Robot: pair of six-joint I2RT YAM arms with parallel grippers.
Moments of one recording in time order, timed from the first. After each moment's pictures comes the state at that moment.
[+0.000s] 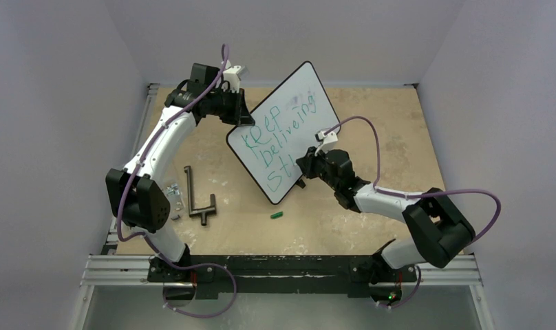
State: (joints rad) left arm -0.28 1.70 1.67 -0.74 0.51 -0.10; right arm 0.63 1.43 0.59 0.55 0.06 0.36
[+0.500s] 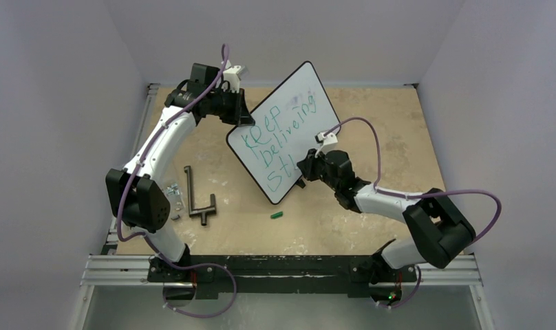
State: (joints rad) left arm -0.28 1.69 1.67 -0.74 0.51 -0.10; right arm 0.62 1.42 0.56 0.51 0.05 0.38
